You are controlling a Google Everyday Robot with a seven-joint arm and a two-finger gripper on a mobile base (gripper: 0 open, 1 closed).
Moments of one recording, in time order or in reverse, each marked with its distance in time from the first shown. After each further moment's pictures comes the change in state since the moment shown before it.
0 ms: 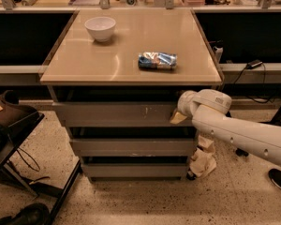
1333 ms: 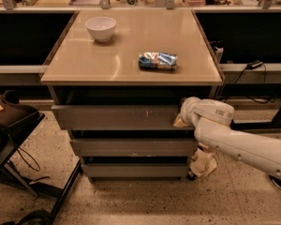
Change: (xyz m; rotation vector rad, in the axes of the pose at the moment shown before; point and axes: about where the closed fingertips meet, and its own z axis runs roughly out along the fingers) arm 0.014 0.021 -0.035 0.020 0.064 0.010
